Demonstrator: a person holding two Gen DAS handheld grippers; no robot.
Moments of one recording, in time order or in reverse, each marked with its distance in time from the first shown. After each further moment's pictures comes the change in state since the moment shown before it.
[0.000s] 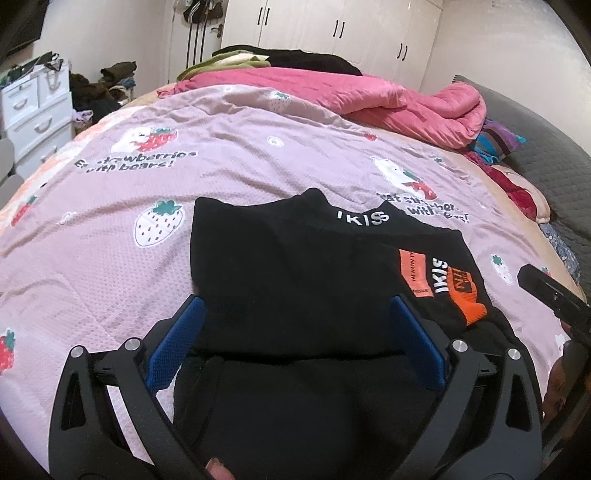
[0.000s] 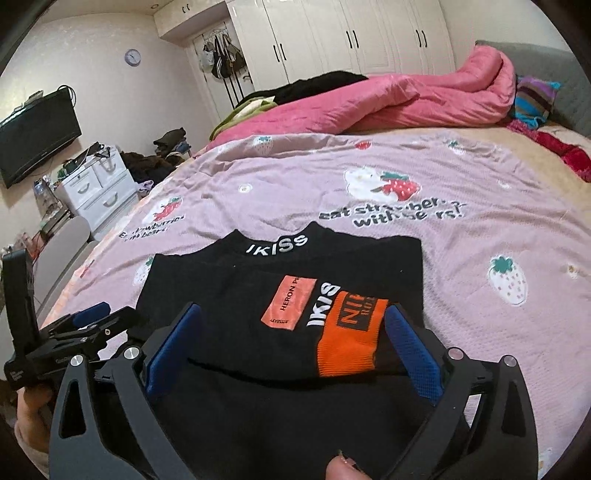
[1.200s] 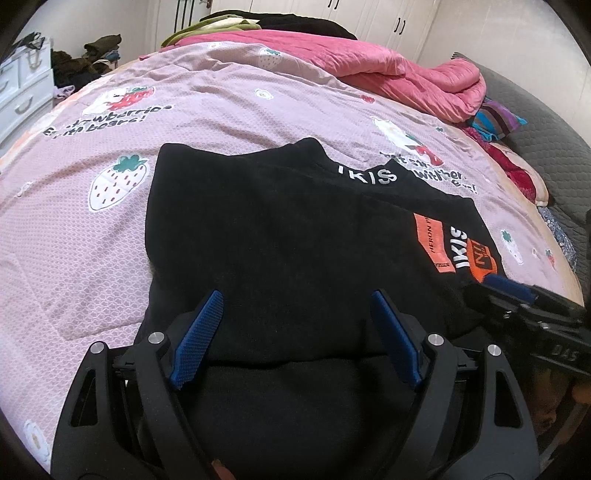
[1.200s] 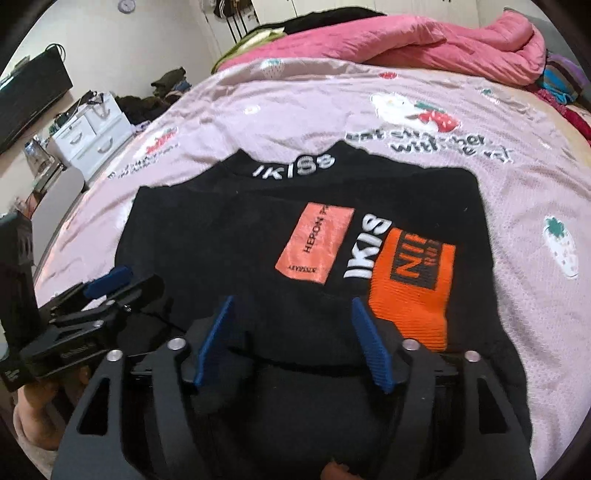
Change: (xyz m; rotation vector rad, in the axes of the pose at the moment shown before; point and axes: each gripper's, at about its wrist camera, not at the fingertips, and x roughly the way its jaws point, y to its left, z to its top) left arm 0.057 0.004 -0.015 -0.005 0.124 -0.052; right arm 0.076 0.019 -0.021 -0.031 0.255 -0.004
